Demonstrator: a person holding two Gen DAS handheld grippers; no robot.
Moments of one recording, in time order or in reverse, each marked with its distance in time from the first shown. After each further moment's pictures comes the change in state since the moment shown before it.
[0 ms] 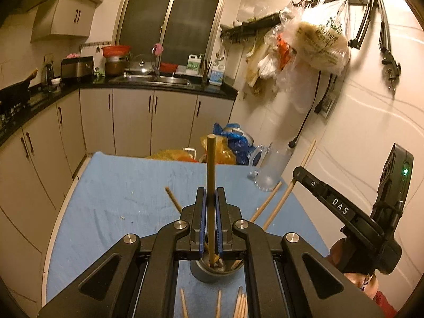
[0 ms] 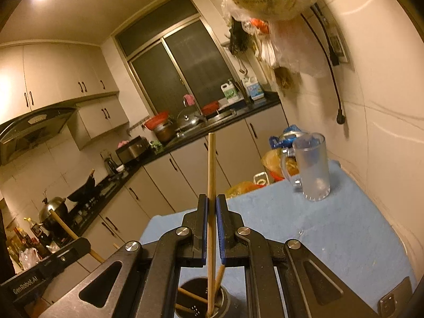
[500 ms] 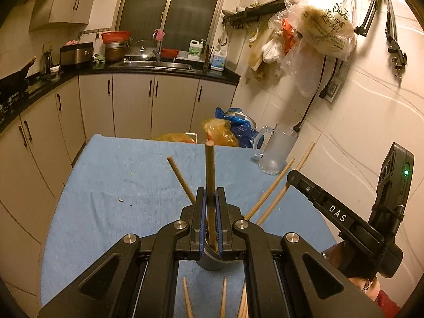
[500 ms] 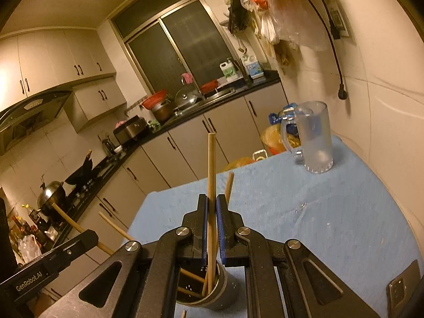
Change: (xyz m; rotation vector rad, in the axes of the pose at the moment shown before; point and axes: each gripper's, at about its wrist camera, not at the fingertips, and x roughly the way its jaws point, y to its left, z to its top) left arm 0.018 0.014 -0.024 -0.010 0.071 -0.001; right arm 0.019 -0.008 -0.032 -0.001 0.105 -0.006
